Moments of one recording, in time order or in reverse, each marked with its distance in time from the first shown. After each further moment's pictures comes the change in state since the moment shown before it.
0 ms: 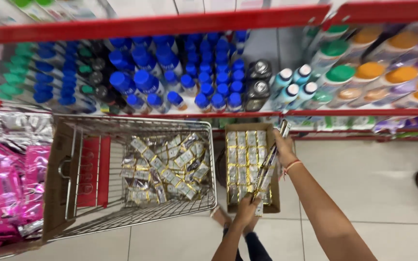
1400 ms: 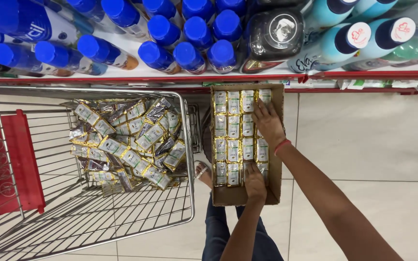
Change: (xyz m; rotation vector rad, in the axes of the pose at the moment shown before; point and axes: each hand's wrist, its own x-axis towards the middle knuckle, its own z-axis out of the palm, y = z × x) left_hand 0.098 -0.104 0.133 0.883 0.158 -0.093; right_hand 0.048 0.094 0.007 -2.385 -0.480 -1.014
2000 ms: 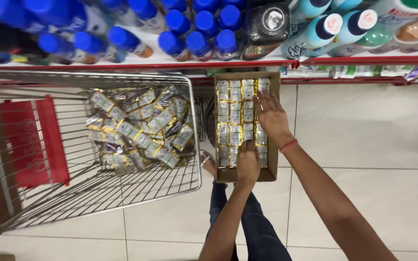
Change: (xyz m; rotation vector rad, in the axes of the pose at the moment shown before) left_hand -0.029 0.019 -0.206 -0.386 -0.077 -0.102; right_hand -0.063 0.014 -0.087 0.209 0.275 0.096
